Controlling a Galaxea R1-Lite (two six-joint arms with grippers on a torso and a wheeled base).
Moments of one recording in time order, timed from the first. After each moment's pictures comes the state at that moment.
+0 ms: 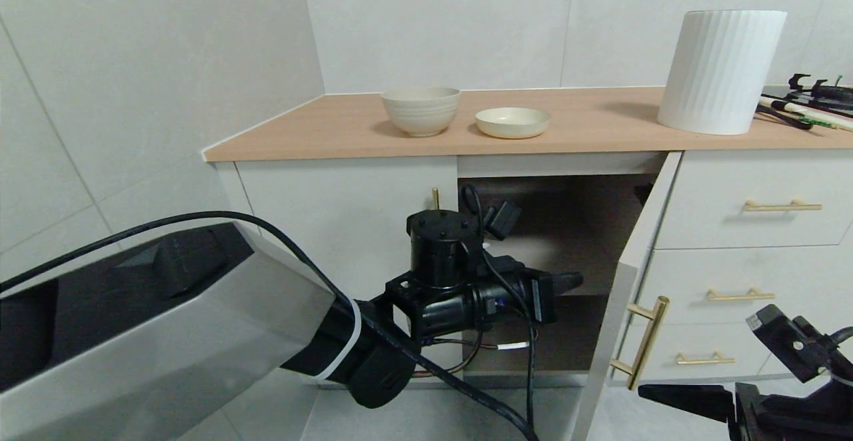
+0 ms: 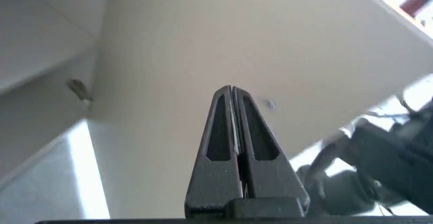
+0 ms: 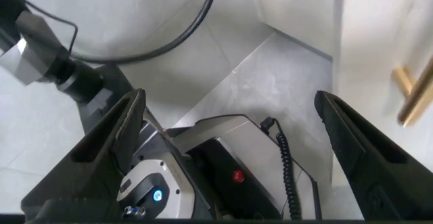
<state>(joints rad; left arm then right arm) -0.79 2.21 -1.12 -0.99 -0.46 -0.53 0.53 1.31 -0.12 -0.84 0.49 0.26</state>
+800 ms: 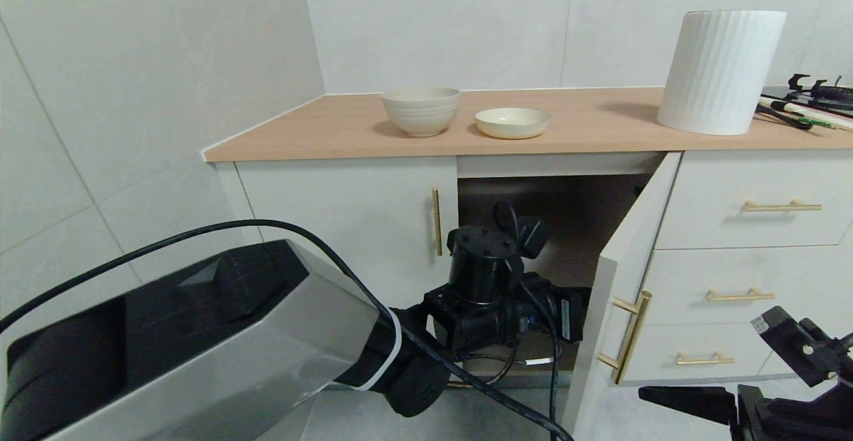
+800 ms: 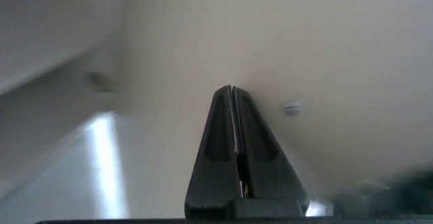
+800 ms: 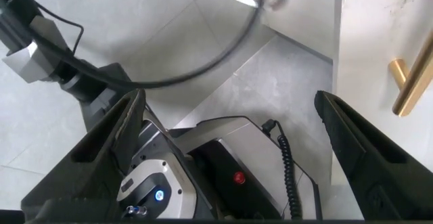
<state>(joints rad) -0.84 2.28 -1.22 -0.88 -0.31 -0.43 0.54 1.29 -0.12 -0.84 0.50 0.26</state>
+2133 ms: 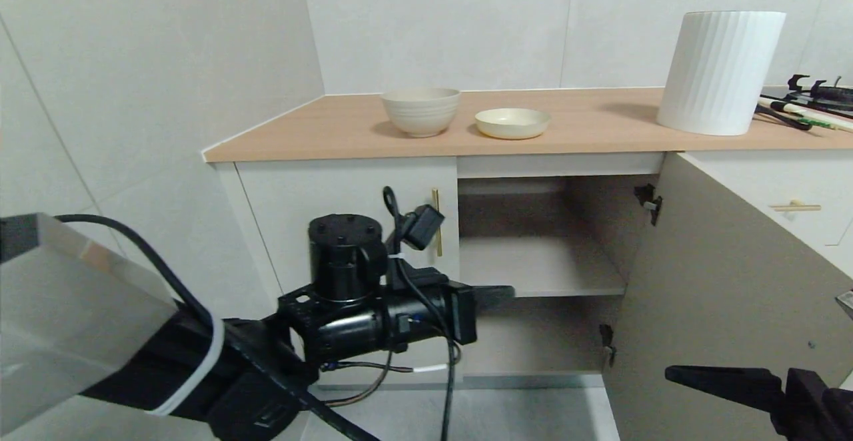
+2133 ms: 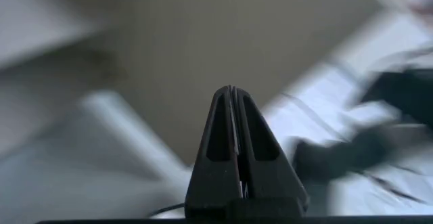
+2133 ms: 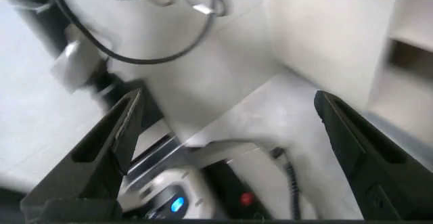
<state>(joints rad) -0.66 1.94 -0.75 -0.99 -0.48 -0.49 0.61 1.09 -0.24 -0.64 0.46 0.26</state>
